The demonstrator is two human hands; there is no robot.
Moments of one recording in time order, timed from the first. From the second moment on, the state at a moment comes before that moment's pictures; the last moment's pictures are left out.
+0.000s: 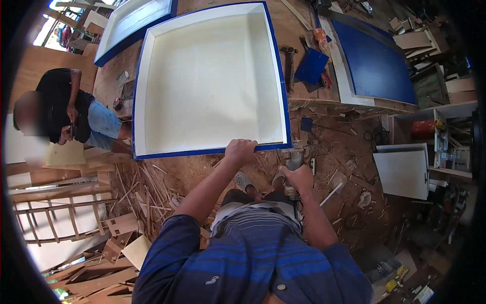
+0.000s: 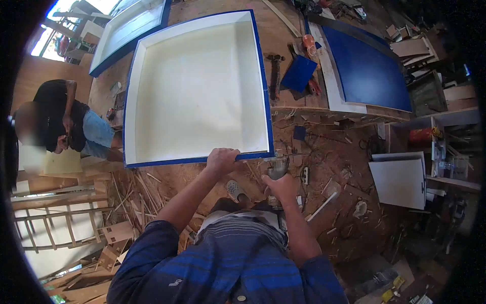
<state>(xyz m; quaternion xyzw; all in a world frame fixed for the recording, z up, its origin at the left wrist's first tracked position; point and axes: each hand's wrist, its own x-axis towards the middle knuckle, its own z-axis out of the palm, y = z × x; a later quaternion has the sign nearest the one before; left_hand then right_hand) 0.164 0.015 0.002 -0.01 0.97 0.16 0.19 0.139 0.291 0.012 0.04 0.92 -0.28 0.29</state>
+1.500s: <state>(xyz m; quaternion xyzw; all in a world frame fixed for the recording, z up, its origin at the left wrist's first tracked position) 0.133 0.201 -0.034 0.33 0.86 -0.30 0.24 0.124 0.457 0.009 0.17 0.89 -0.32 0.28</state>
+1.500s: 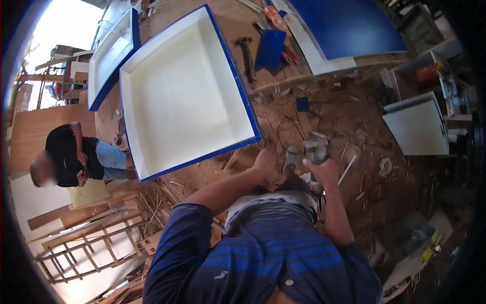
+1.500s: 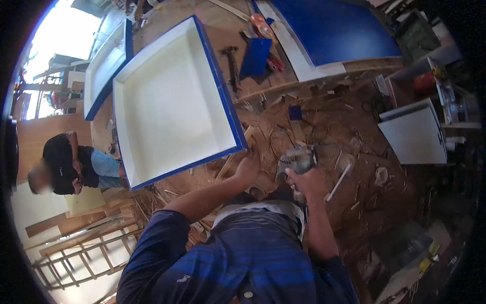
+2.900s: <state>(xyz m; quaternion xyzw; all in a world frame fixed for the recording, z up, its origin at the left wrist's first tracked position) 0.165 0.016 0.018 -0.01 0.97 0.17 0.16 0.132 0.298 -0.027 0.04 0.91 -0.26 0.32</state>
